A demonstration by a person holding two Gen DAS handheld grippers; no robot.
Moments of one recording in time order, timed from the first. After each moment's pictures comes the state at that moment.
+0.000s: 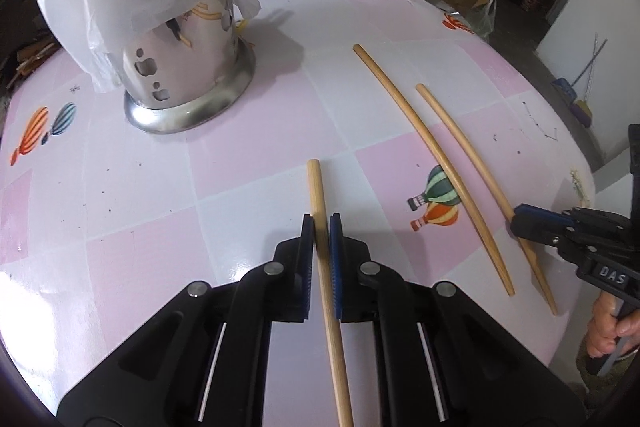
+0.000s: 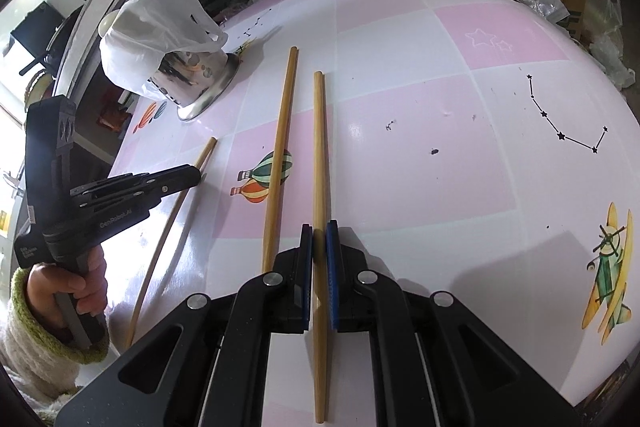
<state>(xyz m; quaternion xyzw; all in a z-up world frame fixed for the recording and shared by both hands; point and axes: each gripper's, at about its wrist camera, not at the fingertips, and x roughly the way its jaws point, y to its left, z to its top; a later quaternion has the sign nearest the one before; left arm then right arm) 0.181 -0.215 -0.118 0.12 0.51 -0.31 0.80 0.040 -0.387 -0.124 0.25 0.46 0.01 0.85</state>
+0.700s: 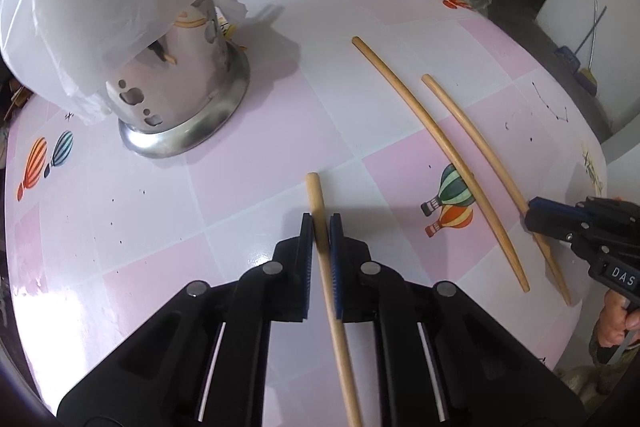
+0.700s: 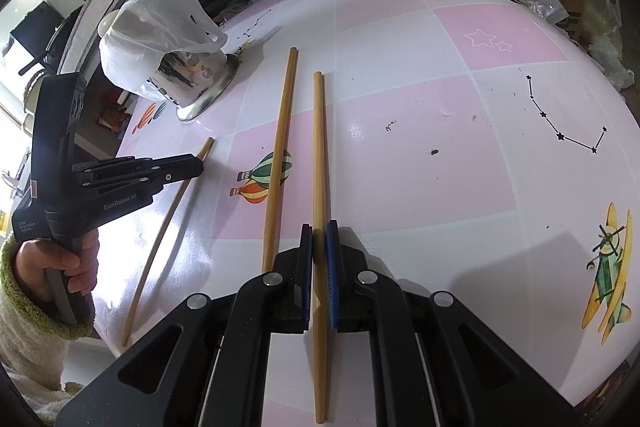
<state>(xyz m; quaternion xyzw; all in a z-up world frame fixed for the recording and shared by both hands) 0.198 -0.239 -0.118 0.18 0.52 -0.30 0.78 0.039 -0.388 -0.124 0.25 0.46 0.01 0.85</state>
